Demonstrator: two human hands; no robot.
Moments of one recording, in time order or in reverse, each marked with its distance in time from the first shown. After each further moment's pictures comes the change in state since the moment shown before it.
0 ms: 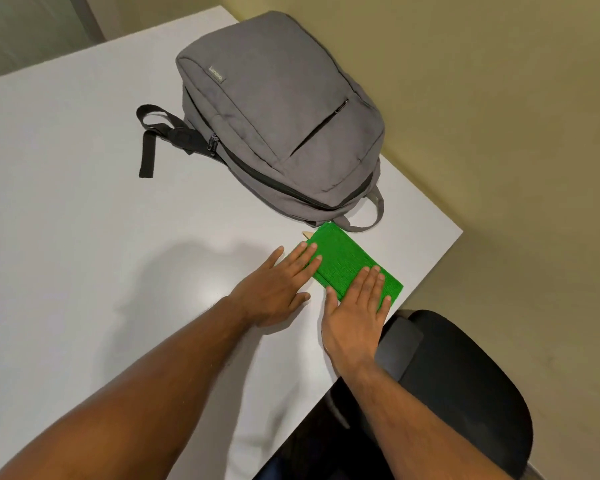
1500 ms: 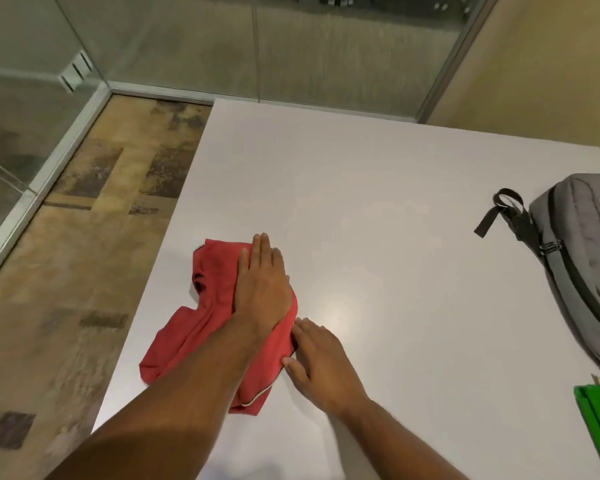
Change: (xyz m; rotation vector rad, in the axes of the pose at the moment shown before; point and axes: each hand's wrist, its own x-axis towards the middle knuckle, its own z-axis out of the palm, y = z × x) left_hand -0.477 -0.070 0.001 0.001 0.251 -1.495; right_hand -0.297 -0.286 0.032 0.302 -0.604 -1.555
